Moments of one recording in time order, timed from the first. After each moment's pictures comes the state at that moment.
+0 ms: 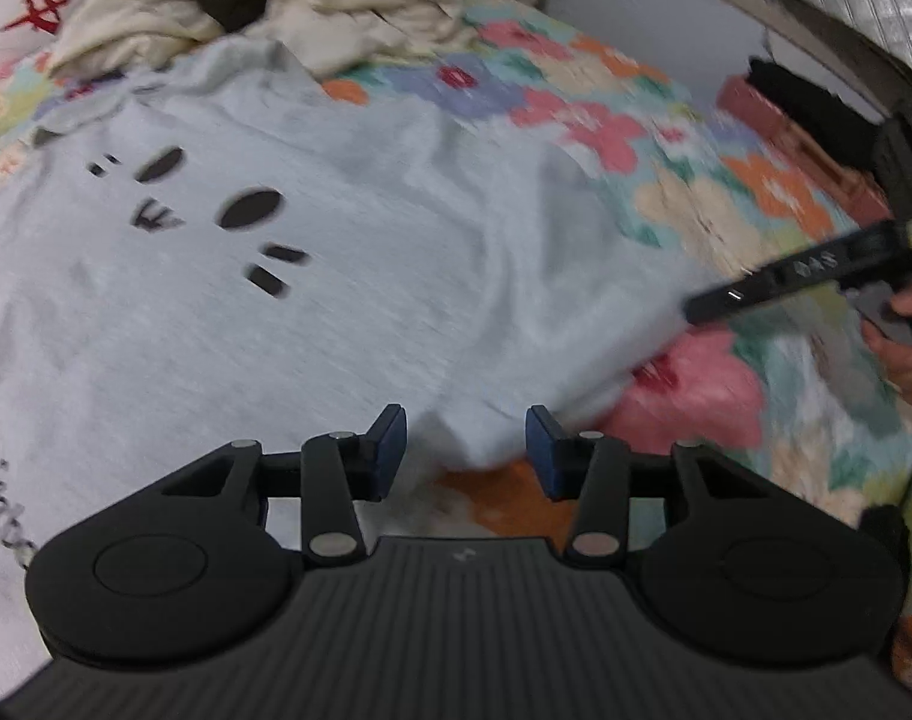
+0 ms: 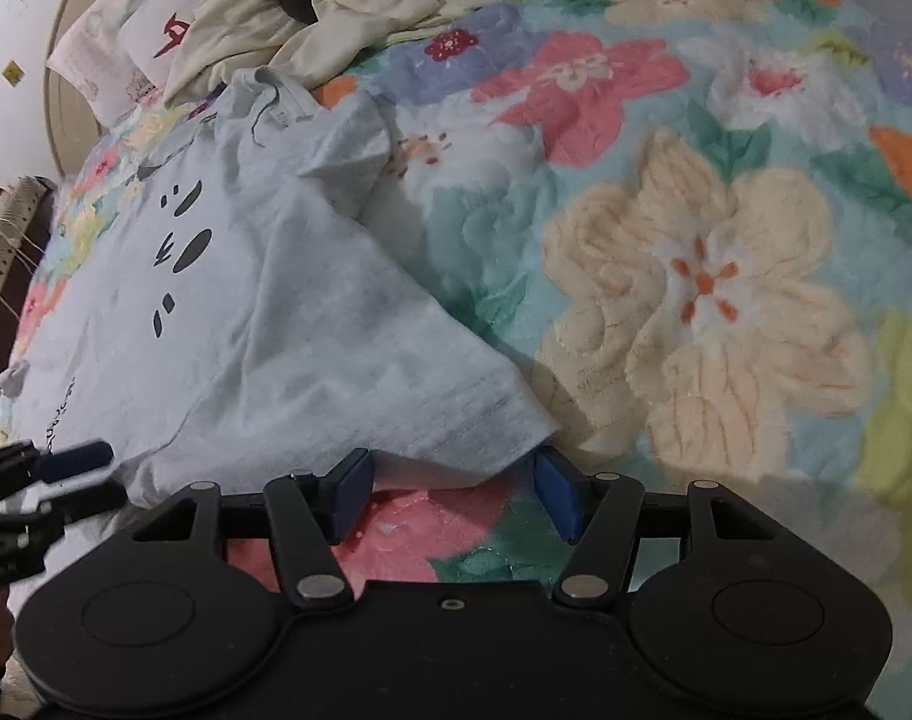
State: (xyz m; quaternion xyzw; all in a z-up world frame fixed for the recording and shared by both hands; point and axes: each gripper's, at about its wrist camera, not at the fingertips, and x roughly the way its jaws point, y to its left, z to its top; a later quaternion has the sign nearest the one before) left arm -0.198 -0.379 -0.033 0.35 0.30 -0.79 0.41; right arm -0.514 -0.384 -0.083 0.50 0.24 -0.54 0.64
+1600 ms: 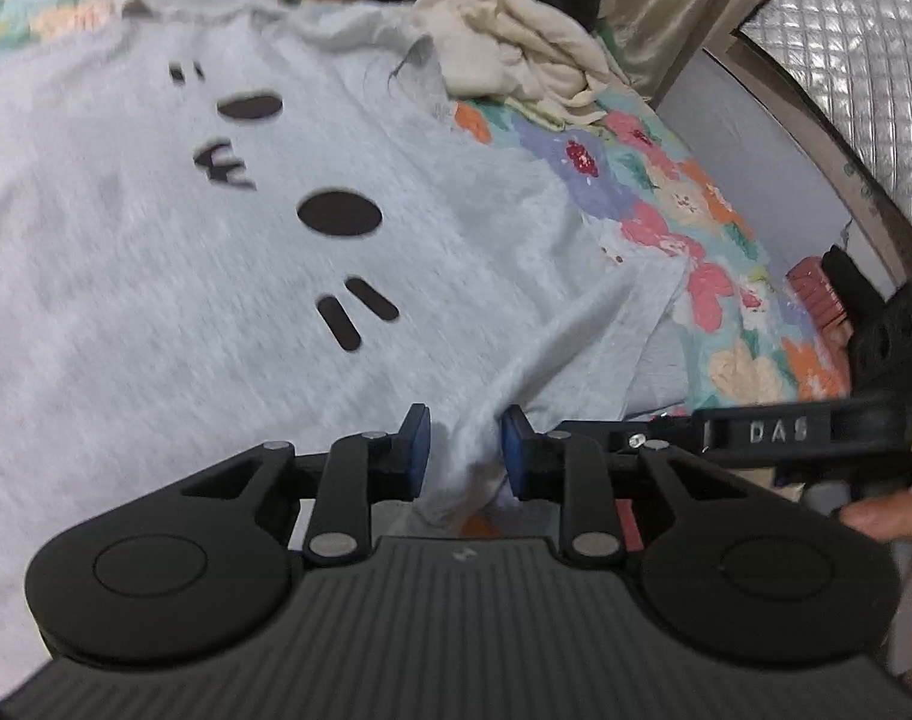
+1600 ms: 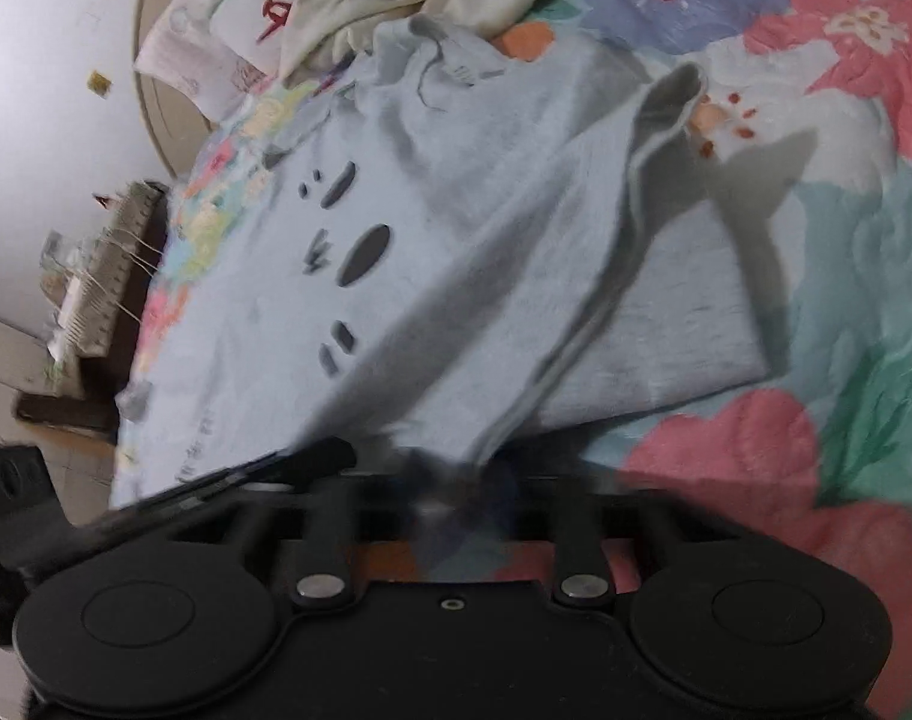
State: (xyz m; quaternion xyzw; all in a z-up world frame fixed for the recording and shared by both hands) left arm -0.160 -0.441 -0.059 0.21 0.42 -0.74 0.48; right arm -0.419 -0.459 -0.094 0.56 0.17 -0.42 0.70
